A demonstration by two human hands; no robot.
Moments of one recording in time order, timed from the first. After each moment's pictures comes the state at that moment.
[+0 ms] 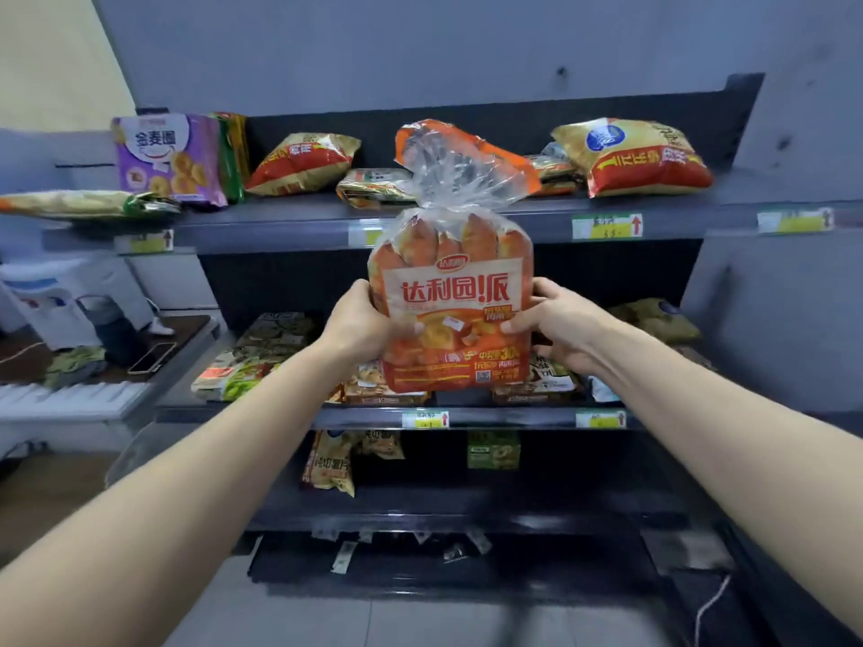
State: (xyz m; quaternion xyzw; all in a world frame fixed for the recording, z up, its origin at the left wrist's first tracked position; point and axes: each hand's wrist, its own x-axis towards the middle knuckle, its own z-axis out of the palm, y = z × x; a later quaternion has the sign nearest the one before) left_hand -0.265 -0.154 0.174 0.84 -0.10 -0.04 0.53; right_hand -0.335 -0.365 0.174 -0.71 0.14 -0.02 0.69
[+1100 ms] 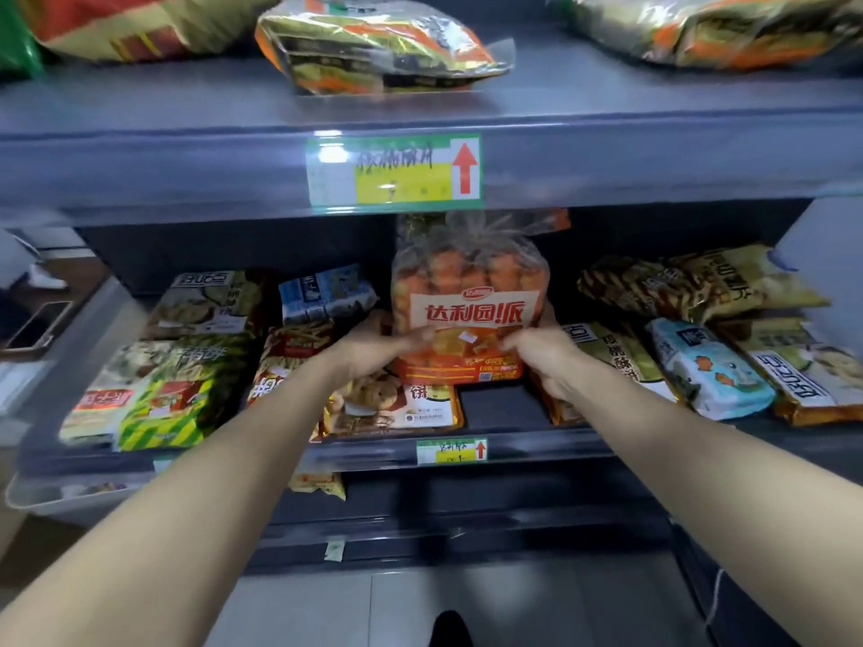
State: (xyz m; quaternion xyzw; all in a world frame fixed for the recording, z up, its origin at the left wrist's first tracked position) left_hand -0.007 -0.180 0.011 0.86 -0.13 -0.29 0.40; right_hand -0.090 -0.377 -0.007 -0.69 0.33 -0.04 0.64
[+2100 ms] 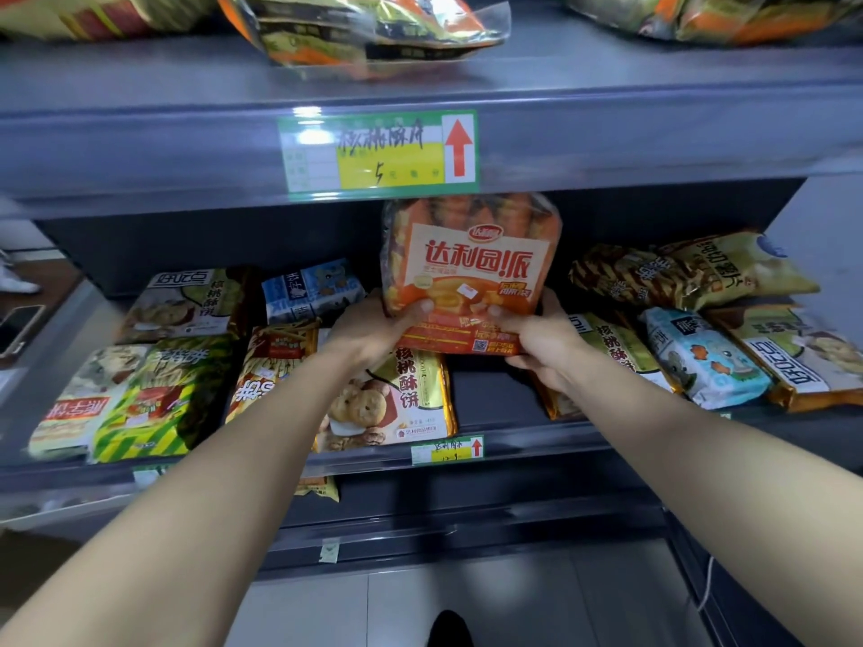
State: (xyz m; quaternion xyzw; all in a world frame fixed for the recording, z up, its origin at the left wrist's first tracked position) left_hand 0.002 -0.198 0.004 0.91 -0.19 -0.17 0.33; right_hand -0.095 -0.374 0.005 -0.63 0.32 -0.08 0.70
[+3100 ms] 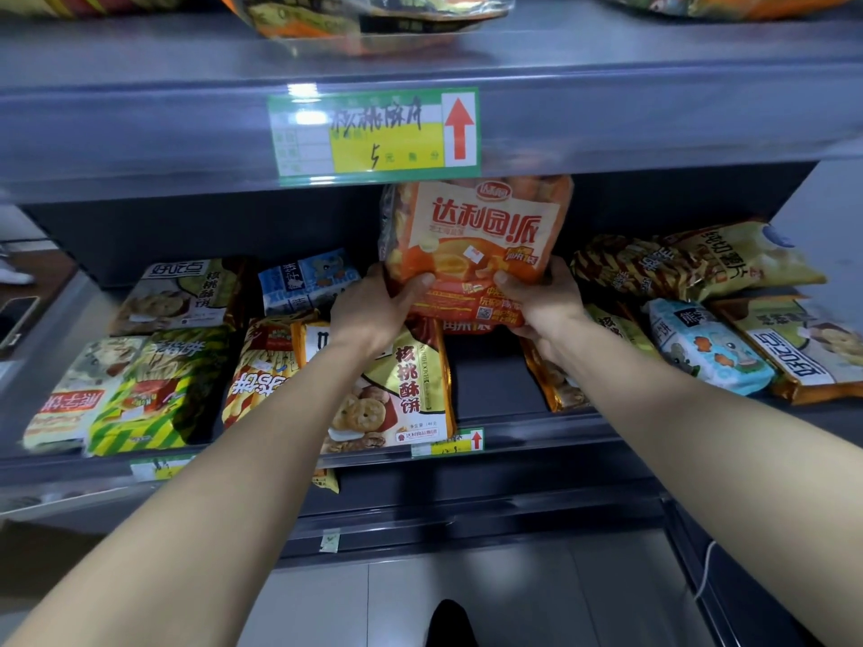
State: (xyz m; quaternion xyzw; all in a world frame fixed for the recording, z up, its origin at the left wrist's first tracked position) left_hand 0.004 -0.211 0.005 0.94 -0.17 -0.03 0.28; right_hand -0.080 -0.378 0.015 -0.62 0.33 -0.16 0.69
